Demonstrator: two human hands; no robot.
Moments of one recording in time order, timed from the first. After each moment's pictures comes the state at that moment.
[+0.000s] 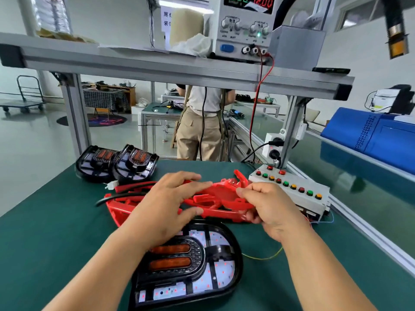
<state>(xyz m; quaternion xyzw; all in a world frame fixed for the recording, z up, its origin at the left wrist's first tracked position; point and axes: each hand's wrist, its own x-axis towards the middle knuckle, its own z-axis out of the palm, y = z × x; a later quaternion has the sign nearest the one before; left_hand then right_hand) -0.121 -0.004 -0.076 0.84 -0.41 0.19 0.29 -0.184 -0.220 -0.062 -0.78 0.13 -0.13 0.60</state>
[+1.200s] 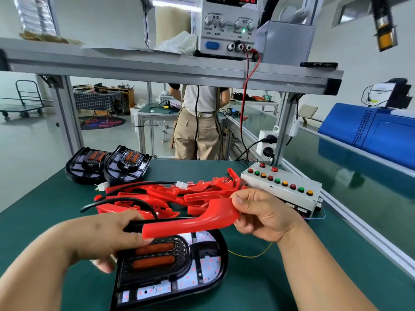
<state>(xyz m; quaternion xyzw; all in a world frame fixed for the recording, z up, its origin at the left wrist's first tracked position) -0.131 0.060 -0.064 0.87 -0.17 -0.29 0.35 -0.189 -0.253 -0.078 -0.63 -0.13 0.12 0.76</state>
